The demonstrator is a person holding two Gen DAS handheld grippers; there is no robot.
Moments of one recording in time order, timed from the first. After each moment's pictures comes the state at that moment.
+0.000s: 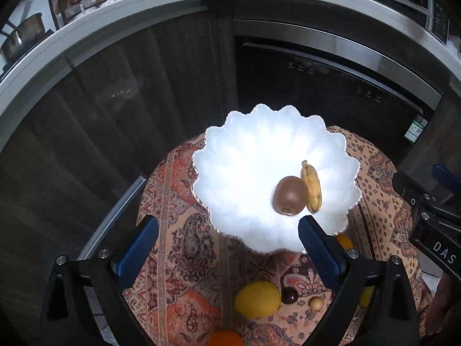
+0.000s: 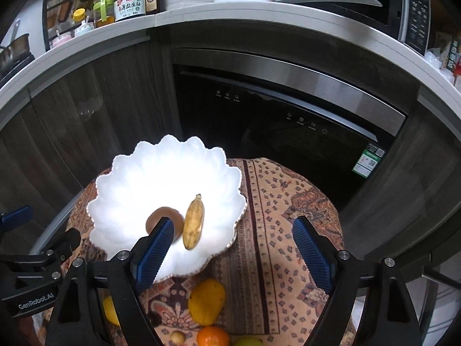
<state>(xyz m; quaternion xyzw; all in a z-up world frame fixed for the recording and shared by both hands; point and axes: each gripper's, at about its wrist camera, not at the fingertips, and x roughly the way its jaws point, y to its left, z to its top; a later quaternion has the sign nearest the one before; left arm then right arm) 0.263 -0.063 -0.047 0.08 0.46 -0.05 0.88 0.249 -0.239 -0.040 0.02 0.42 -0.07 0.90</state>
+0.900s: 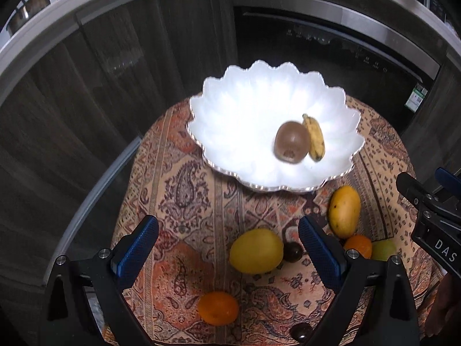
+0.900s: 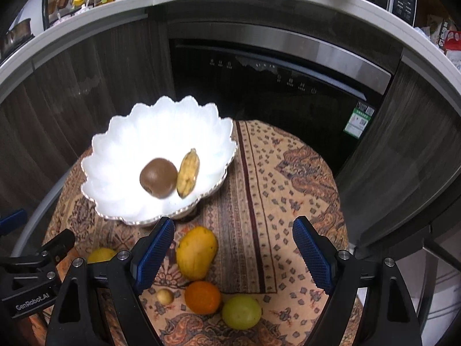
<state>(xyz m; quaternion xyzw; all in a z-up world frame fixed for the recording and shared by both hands) 0.216 -0.057 -0.097 0.07 0.50 -0.04 0.86 0.196 -0.242 -0.084 0.02 0.46 -0.08 0.88</state>
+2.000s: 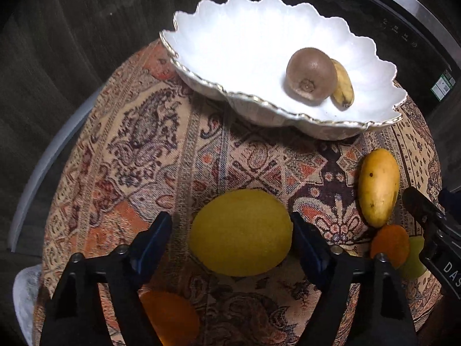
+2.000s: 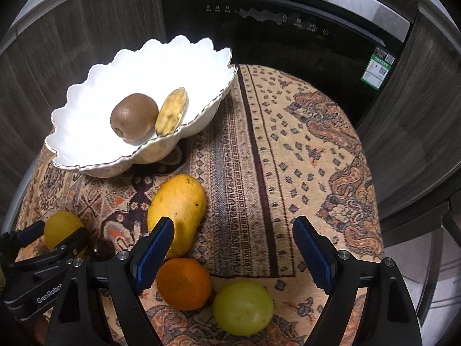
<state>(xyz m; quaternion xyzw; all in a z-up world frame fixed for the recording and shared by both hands) 0.223 -0.066 -0.201 0.02 0.56 -0.02 0.83 0.198 -0.250 -0.169 0.03 0.52 -0.07 0.85</state>
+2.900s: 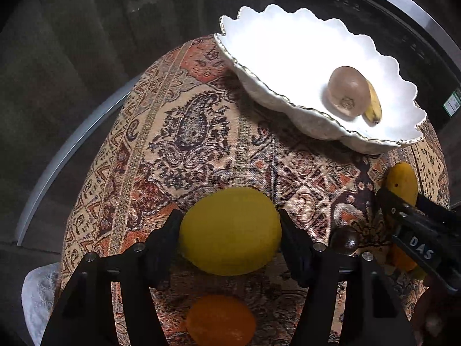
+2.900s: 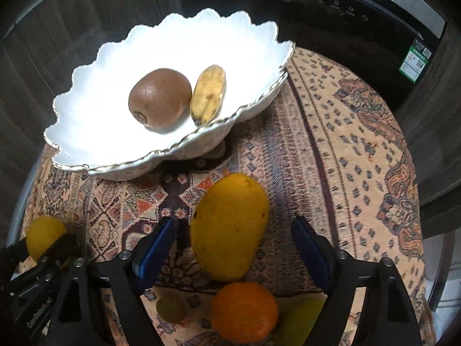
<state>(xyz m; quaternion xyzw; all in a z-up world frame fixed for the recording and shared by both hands) 0.229 -0.013 -0.195 0.01 0.55 0.01 0.83 0.232 -0.213 -0.202 0.05 0.55 -0.04 0.83</state>
